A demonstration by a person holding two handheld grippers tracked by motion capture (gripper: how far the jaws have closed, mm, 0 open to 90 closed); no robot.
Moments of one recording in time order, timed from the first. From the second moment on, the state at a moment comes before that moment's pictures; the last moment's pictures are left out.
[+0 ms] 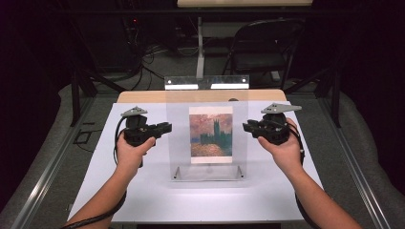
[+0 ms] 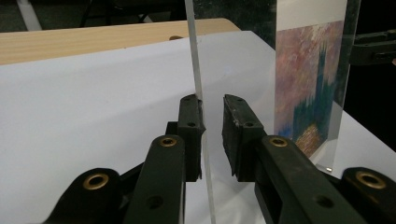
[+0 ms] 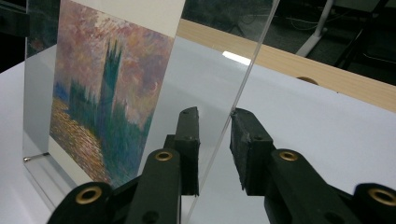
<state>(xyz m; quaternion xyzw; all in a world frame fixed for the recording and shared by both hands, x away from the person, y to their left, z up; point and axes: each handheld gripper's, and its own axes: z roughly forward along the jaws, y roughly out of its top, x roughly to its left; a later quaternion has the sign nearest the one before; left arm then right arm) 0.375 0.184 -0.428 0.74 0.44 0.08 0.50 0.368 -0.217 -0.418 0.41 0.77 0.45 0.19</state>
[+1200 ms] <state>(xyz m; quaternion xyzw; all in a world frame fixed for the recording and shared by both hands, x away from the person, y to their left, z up) 0.325 0.188 -0.426 0.75 0.40 0.09 0.51 0.318 -0.224 -0.415 0.39 0.76 0.48 0.18</state>
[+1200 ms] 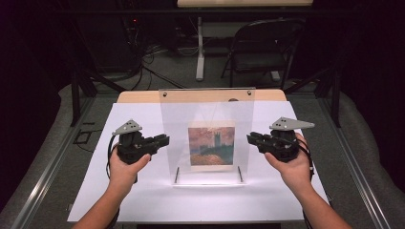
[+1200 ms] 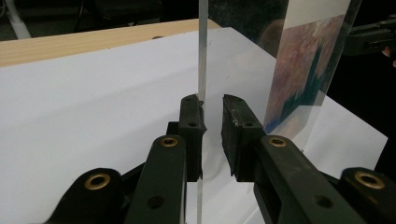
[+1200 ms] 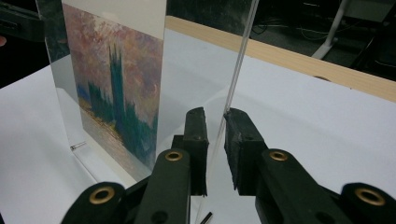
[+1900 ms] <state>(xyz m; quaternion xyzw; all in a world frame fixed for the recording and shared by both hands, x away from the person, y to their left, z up) 0.304 0.189 -0.434 0.75 0.38 0.08 0.54 0.291 -0.227 -0.424 0.39 0.75 0.51 0.18</state>
